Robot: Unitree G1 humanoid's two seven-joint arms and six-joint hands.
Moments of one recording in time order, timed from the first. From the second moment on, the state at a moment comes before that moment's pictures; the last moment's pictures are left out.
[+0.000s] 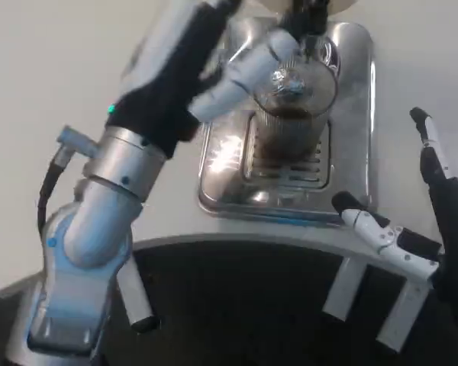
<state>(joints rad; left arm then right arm) -0.55 0.22 -0.06 -0.18 0.28 -0.04 -0.16 0.10 -0.04 0.05 -0.62 -0.69 0.24 0.09</state>
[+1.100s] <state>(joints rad) -0.32 0.23 0.13 -0.14 0.17 -0.07 -0.06 -0.09 -0.01 0.10 -0.38 -0.58 0.24 -0.05</state>
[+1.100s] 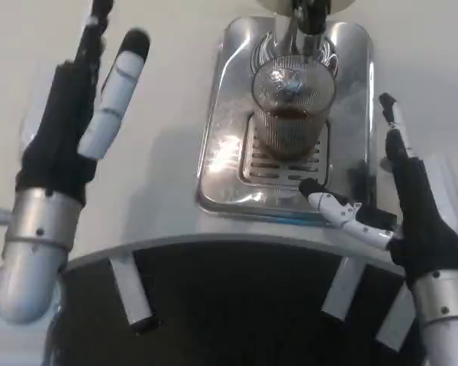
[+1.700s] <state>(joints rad) -0.16 0.25 0.10 -0.14 0.25 -0.07 -0.02 -0.25 -0.02 0.11 -0.23 -0.55 0.23 -0.10</state>
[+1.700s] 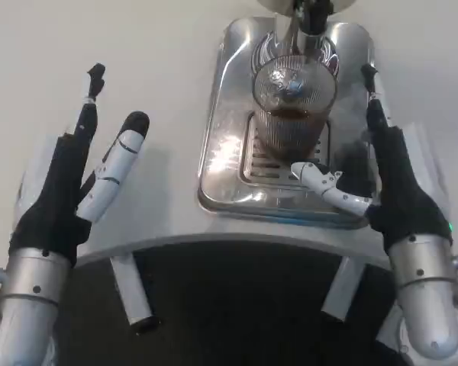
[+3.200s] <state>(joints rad) -0.17 0.30 0.11 -0.09 0.20 -0.08 -0.01 -0.41 0.00 0.18 0.09 -0.48 0.06 -0.31</state>
